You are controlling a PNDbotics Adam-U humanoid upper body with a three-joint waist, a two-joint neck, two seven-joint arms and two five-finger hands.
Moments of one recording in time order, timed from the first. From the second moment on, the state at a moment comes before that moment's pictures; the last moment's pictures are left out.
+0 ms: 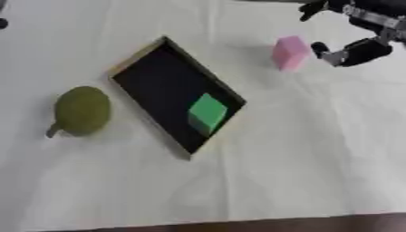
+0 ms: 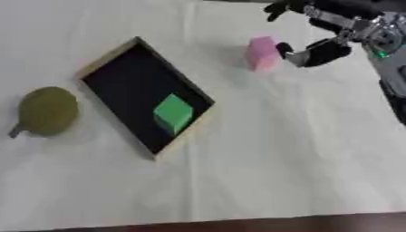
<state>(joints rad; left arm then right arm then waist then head) -0.39 0.44 -0.03 -1.98 0.07 -0.32 0.19 -0.87 -0.74 0.15 -1.24 0.39 -0.44 0.51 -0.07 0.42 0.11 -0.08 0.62</state>
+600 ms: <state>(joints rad) -0.41 0.46 -0.03 -1.98 0.06 -0.33 0.19 -0.90 -0.74 0.14 -1.19 0.41 -0.50 0.52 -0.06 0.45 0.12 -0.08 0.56</state>
